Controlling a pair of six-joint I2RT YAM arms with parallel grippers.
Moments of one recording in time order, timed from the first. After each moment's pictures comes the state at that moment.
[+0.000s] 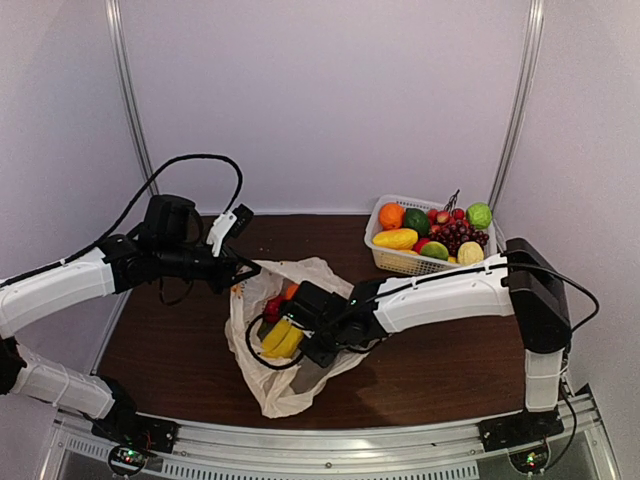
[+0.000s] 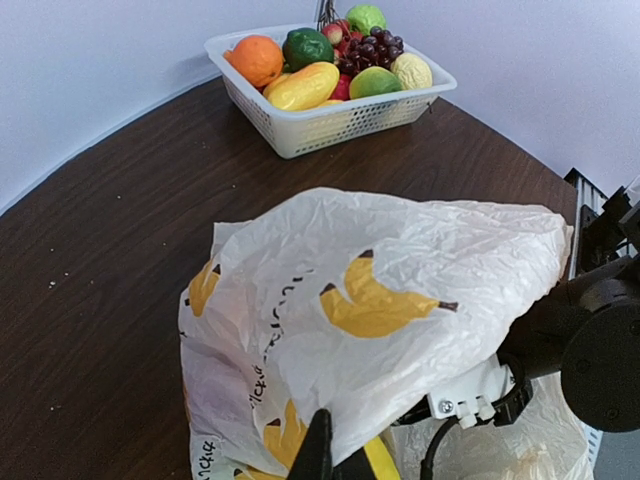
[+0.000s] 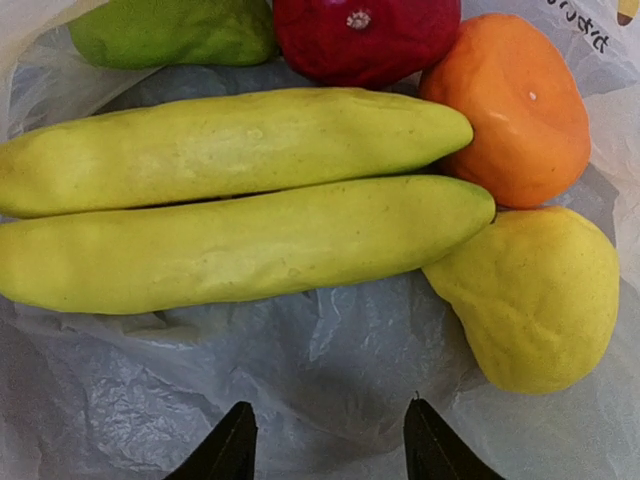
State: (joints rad) left arm -0.63 1.21 0.93 -0.29 0.39 0.03; right arm 1.18 2.01 1.44 -0.53 0.30 0.17
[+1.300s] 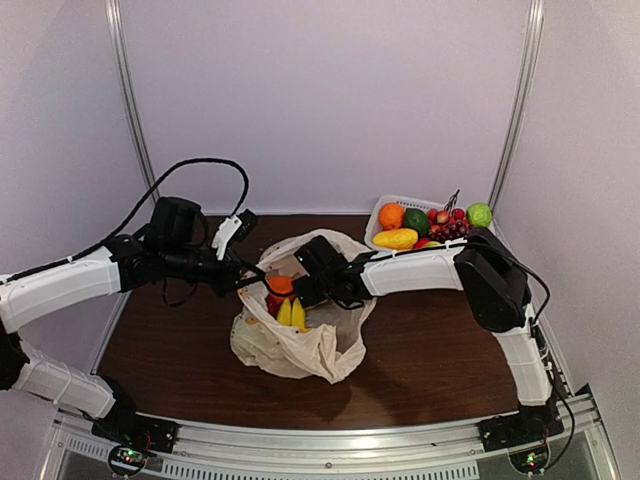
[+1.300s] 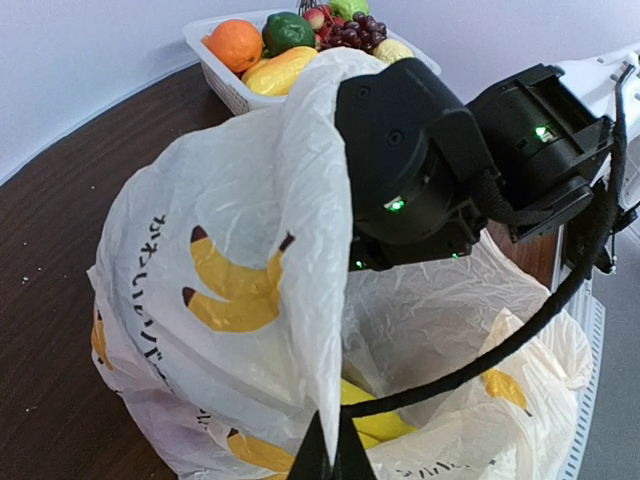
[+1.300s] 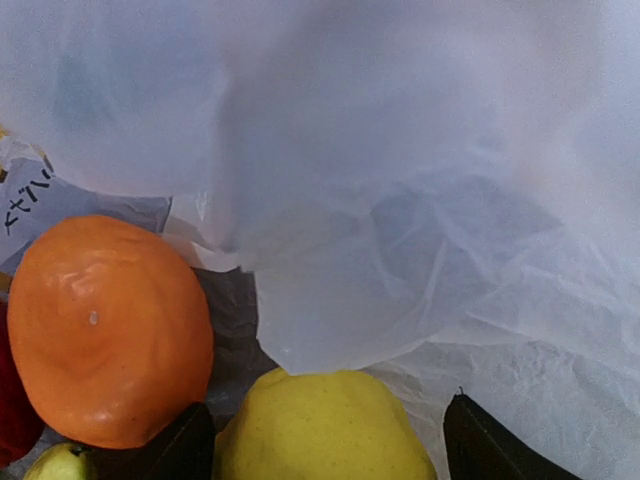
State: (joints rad) left arm -0.63 1.25 0.93 -0.29 0.44 0.02; right arm 0.93 2.24 1.64 -0.20 0.40 0.25
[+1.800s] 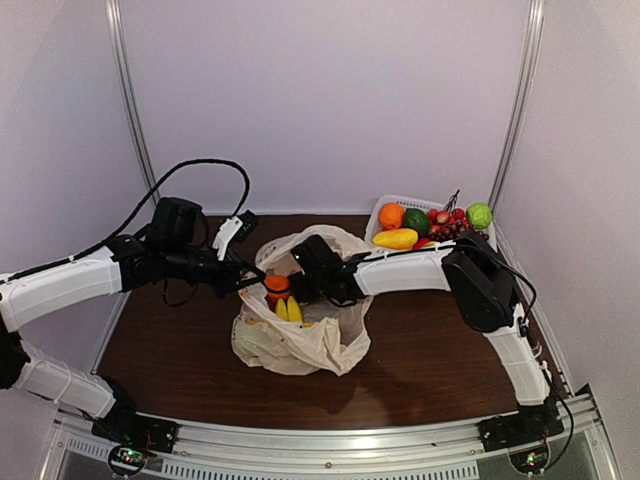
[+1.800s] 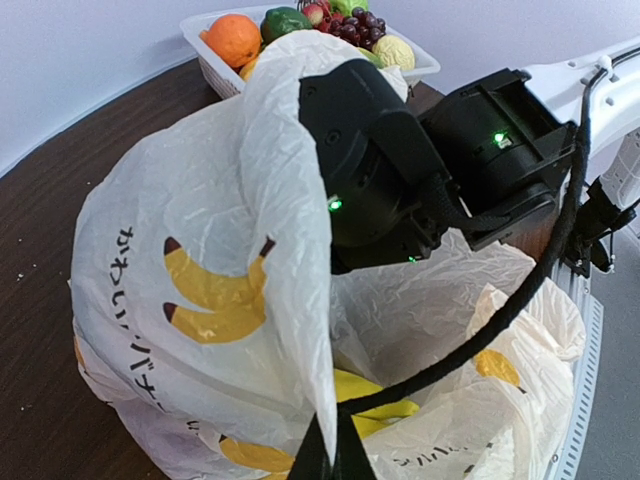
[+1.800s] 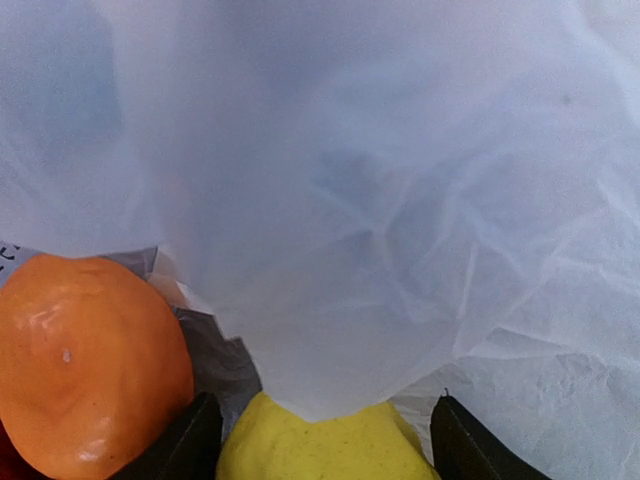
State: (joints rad) left arm -0.63 1.26 0.93 -0.29 0.45 0.02; right arm 0.91 2.34 1.74 -0.15 0.37 0.25
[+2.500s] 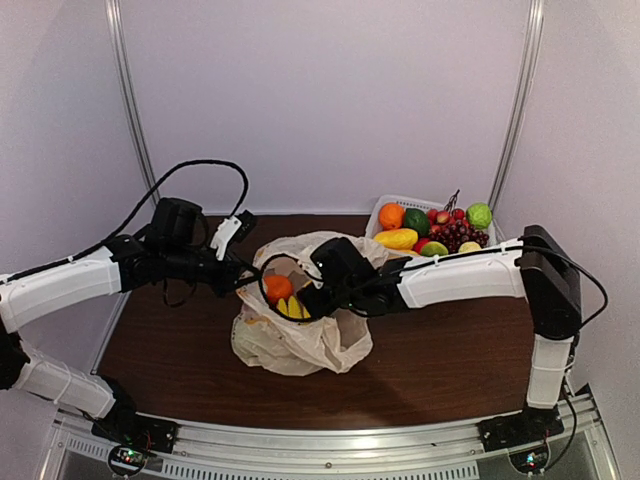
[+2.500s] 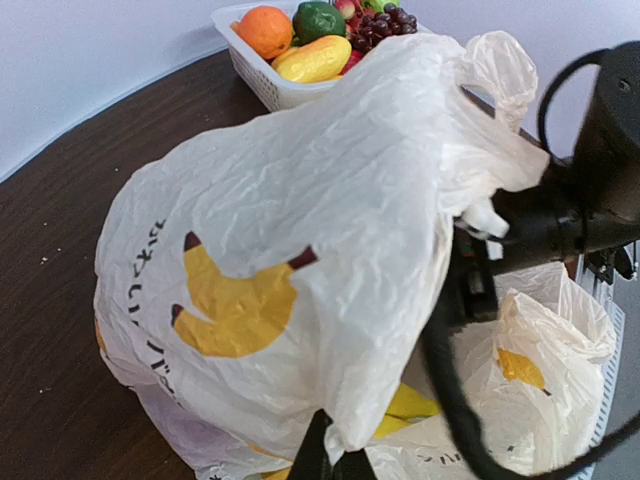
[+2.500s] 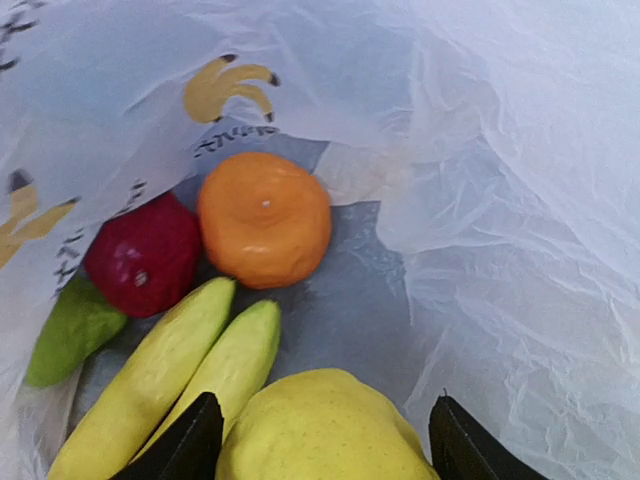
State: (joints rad) left arm -0.63 1.25 0.93 -0.30 0.38 0.01; right arm 1.01 1.96 1.37 -0.09 0.31 0.09
